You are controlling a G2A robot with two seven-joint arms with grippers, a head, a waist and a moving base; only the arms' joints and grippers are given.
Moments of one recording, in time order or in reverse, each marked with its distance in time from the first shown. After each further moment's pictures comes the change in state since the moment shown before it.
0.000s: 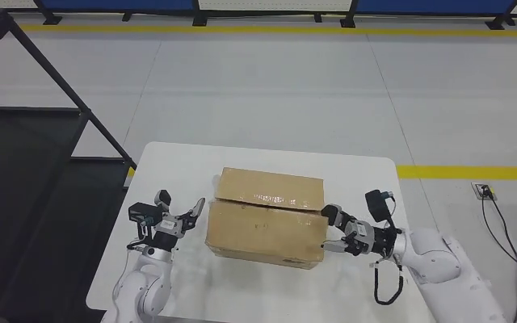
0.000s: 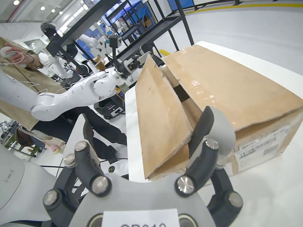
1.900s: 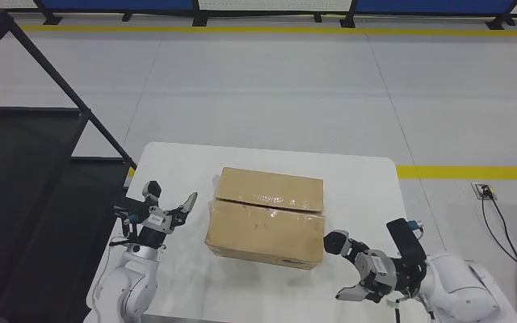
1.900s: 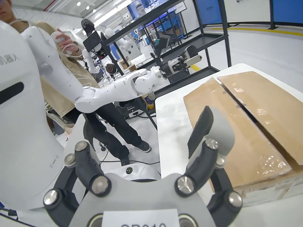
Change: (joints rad) left arm 0.034 0.019 -0.087 -0.136 0.024 -0.076 -0.057; right arm -0.264 0.094 0.119 -0.398 0.123 0.100 -0.011
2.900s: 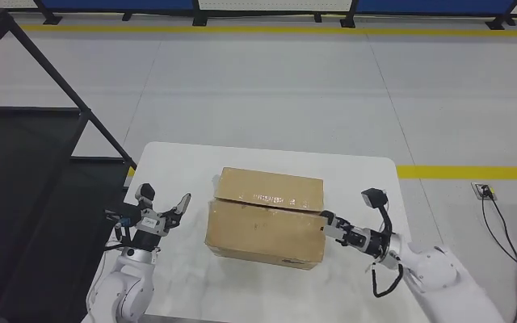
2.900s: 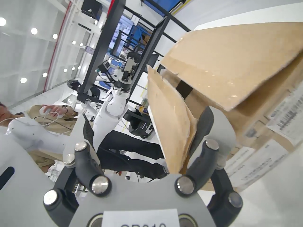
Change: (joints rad) left arm 0.030 0.003 -0.024 -0.016 -0.035 0.016 0.009; right arm 0.245 -0.048 -0.210 0.377 0.285 0.255 0.099
